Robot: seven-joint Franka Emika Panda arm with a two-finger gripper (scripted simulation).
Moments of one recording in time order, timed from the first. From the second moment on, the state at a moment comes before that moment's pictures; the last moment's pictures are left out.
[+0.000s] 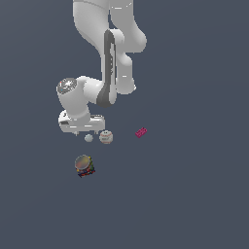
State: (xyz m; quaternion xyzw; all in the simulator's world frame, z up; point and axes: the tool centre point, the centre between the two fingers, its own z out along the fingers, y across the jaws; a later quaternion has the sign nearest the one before) arm -0.066 -0.193 0.072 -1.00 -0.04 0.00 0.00
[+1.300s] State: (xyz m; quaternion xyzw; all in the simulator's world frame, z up) arm -0.055 -0.199 0.036 -1.00 -0.04 -0.02 -0.01
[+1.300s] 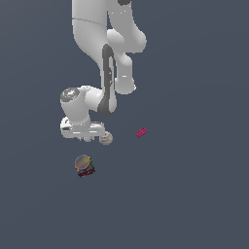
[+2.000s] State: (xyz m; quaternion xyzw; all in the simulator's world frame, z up) arm -0.054 -0.193 0.050 -1.00 -0.04 -0.02 -0.01
